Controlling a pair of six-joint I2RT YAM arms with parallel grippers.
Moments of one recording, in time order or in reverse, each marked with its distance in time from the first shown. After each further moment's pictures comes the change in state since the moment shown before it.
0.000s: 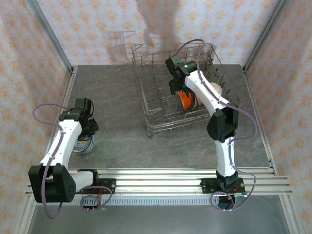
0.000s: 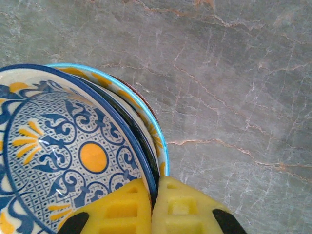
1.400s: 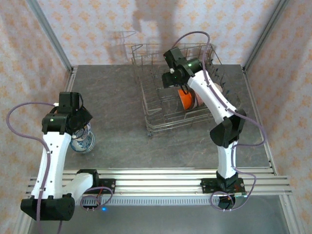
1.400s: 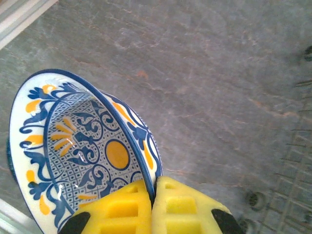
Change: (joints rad) left arm -0.034 -0.185 0.278 -0.124 0.029 -0.217; right arm 0.093 -0.119 0.095 0.047 -0.112 0.003
